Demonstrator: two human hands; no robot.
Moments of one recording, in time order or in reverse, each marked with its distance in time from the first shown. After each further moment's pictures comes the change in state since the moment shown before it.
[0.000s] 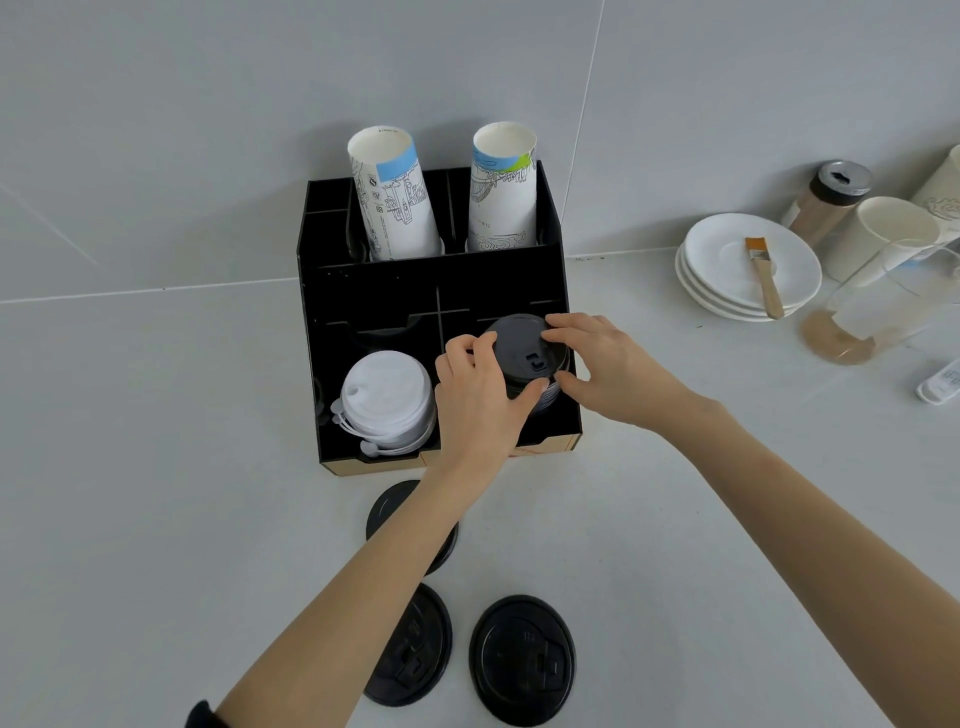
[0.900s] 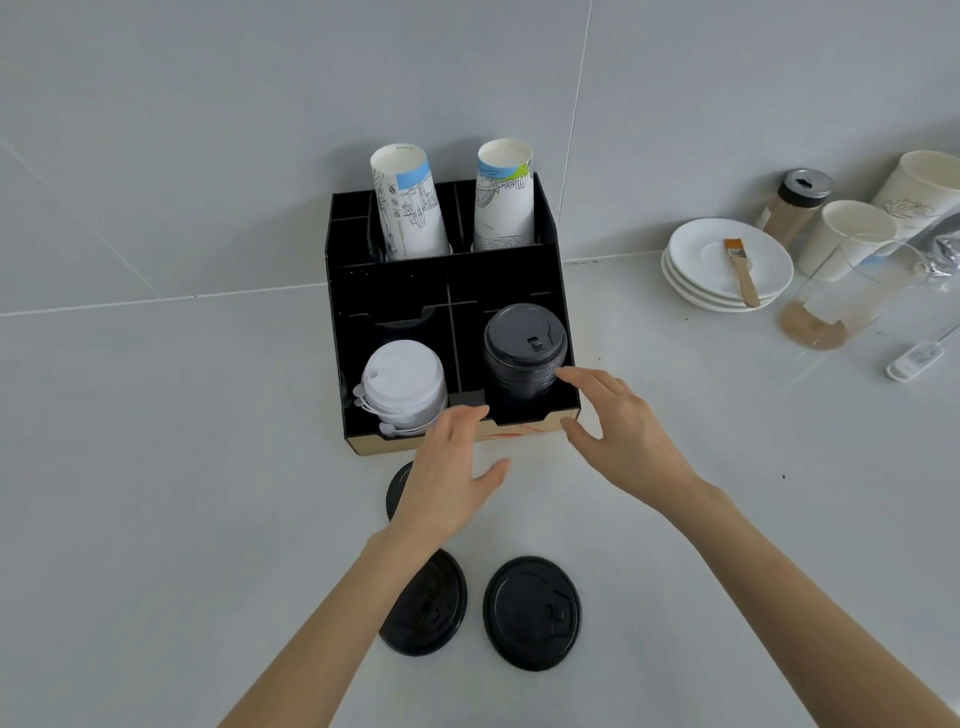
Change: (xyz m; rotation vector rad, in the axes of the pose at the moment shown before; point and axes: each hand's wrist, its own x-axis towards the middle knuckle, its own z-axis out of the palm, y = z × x) left_hand -0.080 -0.047 -0.033 -0.080 -0.268 0.158; right_hand -0.084 -0.030 0.034 0.196 0.206 0.068
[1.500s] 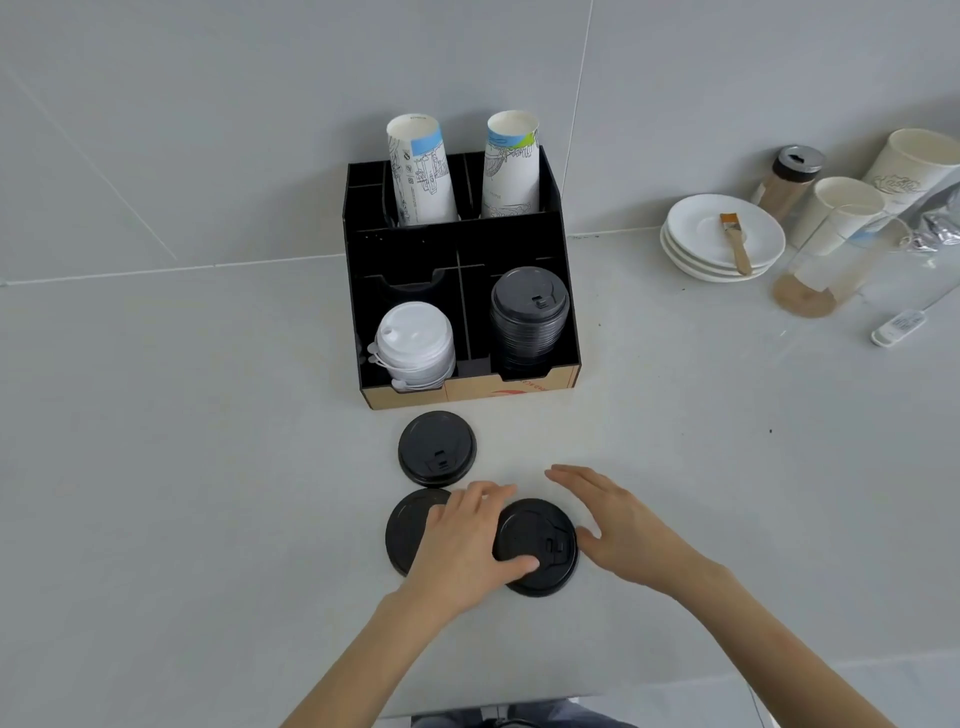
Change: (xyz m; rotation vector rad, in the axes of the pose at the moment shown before) left_hand -0.092 -0.007 0.036 0.262 -0.345 -0.076; right_hand -0.102 0.012 0.047 -0.016 -0.410 0.062
